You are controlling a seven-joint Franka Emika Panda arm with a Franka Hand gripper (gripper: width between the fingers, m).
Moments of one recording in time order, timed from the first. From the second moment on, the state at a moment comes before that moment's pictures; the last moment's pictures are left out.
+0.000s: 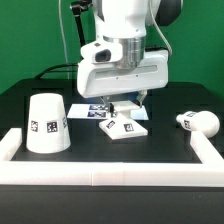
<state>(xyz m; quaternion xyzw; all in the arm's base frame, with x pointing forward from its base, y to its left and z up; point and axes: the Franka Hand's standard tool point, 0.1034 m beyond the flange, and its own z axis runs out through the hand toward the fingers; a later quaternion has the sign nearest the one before) 0.429 0.010 0.046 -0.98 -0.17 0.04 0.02</state>
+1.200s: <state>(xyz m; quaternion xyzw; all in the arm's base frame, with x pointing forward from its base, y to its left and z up) 0.499 0.038 0.047 -0.99 -0.15 -0.01 0.02</state>
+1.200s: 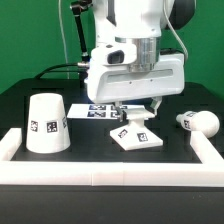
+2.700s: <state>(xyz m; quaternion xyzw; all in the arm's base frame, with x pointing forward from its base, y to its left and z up) 0.576 0.067 0.048 -1.00 -0.04 -0.05 0.03</state>
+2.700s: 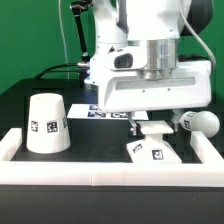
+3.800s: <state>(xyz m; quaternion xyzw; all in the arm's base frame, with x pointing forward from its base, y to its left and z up) 0.599 0.103 0.053 -1.00 -0.01 -0.07 0.03</state>
